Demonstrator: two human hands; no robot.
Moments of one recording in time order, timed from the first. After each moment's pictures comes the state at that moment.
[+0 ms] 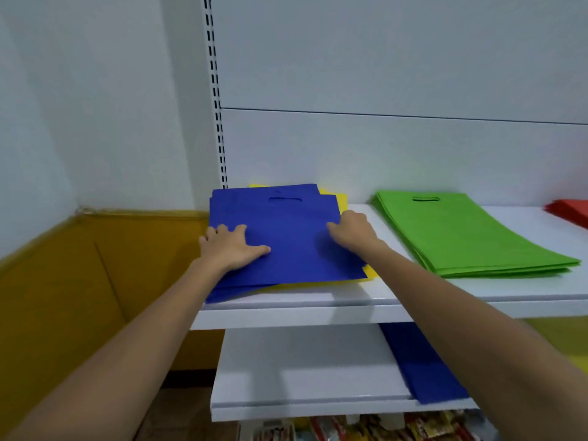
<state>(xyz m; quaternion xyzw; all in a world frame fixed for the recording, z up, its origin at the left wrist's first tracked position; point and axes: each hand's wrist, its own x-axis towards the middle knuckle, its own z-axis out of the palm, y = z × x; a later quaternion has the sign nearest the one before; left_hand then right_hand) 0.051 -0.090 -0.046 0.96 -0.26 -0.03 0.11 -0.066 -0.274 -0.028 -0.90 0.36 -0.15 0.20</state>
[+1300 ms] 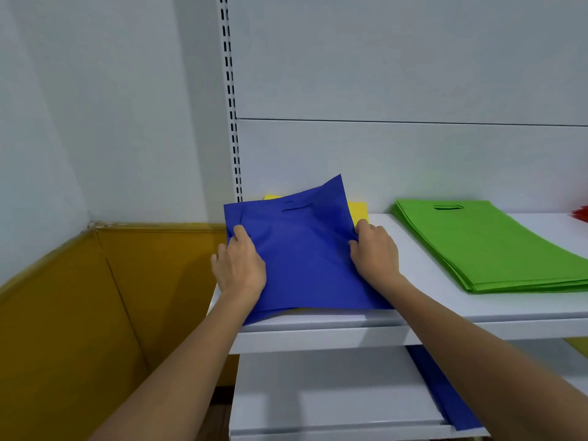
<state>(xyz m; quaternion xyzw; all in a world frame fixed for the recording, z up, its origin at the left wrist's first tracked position) 0.047 -0.089 -0.060 0.94 -0.18 0.16 0.25 -0.054 -0.264 -0.059 -0.90 0.33 -0.28 0.02</state>
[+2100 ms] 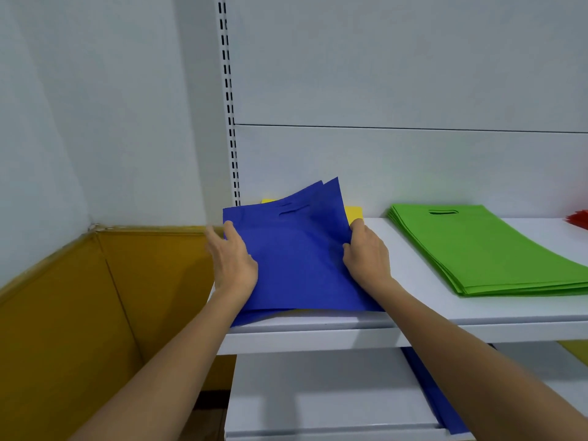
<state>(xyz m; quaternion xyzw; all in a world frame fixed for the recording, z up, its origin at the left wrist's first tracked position) 0.050 -0.086 -0.055 0.90 -0.18 0.13 0.38 -0.056 -0.260 -0.057 -0.90 0.31 -0.30 0.08</state>
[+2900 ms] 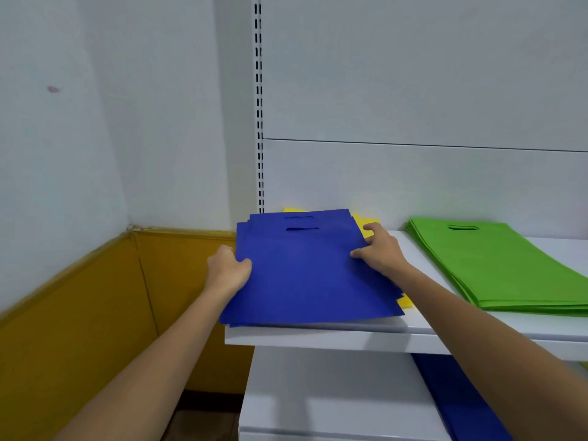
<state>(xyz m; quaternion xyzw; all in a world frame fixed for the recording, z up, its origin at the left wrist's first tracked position) 0.060 -0.038 -0.049 0.88 -0.11 0.01 0.46 -0.060 -0.265 -0.027 -0.85 0.29 -0.23 0.37</state>
